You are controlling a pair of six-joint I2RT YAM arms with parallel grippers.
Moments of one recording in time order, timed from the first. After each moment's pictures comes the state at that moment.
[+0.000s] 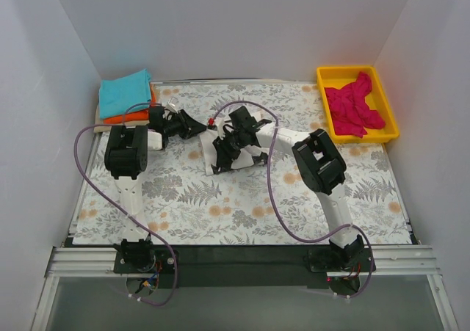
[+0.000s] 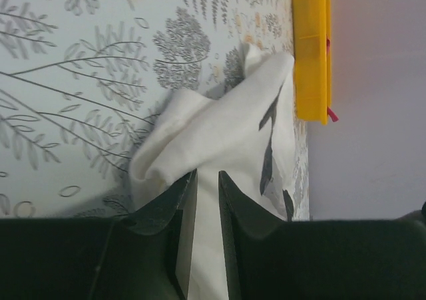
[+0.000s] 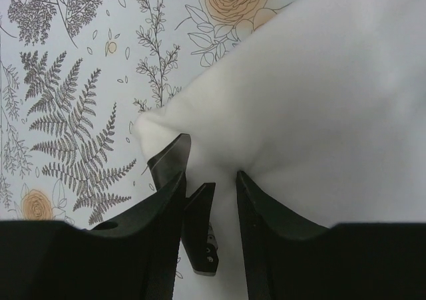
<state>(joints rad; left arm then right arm) -0.04 2.27 1.24 0.61 0.85 -0.85 0.69 2.22 1.63 -0.36 -0.66 -0.21</state>
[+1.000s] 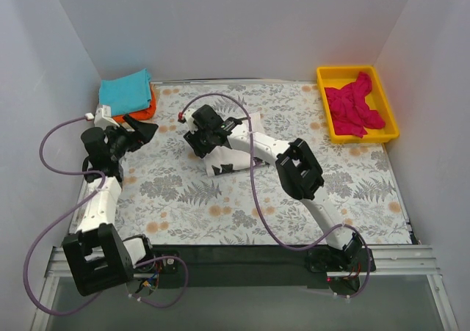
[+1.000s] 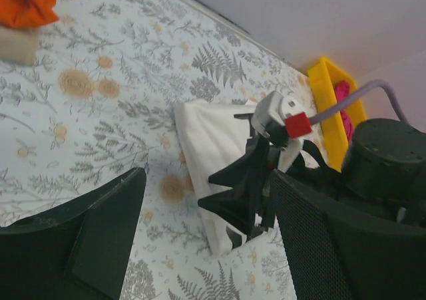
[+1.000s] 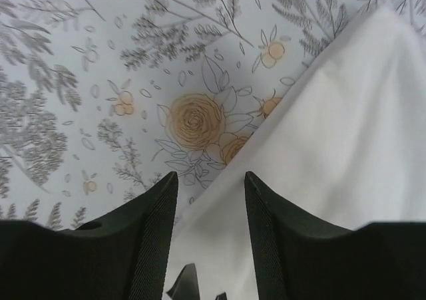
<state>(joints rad) 0.30 1.15 0.69 0.25 0.60 -0.59 0.88 2.35 2.04 -0.51 -0.12 -0.03</state>
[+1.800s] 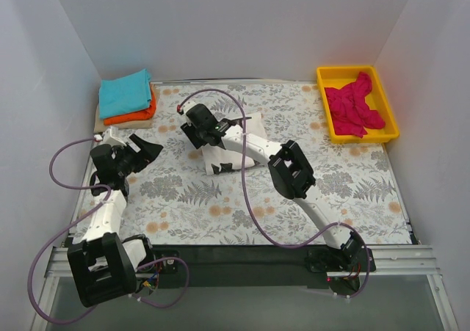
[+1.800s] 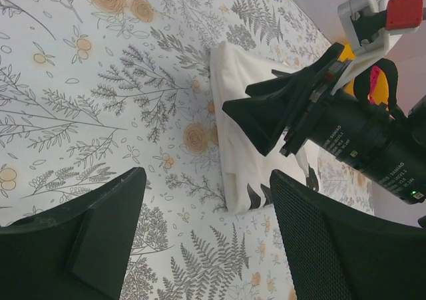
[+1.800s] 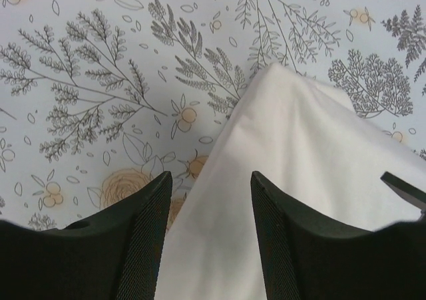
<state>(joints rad) 0.30 1.05 0.50 0.15 0.56 -0.59 0.90 2.46 2.17 -0.44 0.15 0.01</state>
